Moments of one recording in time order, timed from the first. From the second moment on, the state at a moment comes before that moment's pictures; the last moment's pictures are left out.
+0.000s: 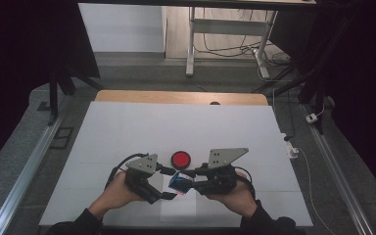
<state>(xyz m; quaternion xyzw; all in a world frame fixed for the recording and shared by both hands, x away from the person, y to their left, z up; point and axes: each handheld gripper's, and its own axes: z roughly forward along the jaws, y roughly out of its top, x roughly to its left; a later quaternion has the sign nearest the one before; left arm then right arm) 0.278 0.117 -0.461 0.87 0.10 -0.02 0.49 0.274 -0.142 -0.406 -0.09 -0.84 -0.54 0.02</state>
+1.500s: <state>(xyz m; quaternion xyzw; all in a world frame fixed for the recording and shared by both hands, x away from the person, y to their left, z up) 0.198 0.226 -0.480 0.83 0.37 0.09 0.41 0.277 -0.149 -0.405 -0.11 -0.84 -0.53 0.00</state>
